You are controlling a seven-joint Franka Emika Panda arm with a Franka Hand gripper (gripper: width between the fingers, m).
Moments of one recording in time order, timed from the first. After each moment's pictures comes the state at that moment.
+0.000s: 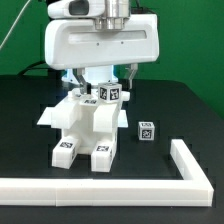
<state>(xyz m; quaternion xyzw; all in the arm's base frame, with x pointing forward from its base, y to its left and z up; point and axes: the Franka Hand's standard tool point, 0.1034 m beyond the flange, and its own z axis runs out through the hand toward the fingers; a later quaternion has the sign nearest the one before) 0.516 0.014 0.118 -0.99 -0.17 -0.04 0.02</state>
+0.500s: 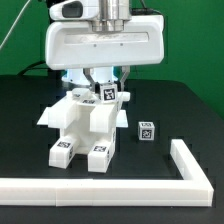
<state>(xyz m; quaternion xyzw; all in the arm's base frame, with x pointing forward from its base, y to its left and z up) 0.516 0.013 0.118 -1.00 -0.05 -0.04 0.02</state>
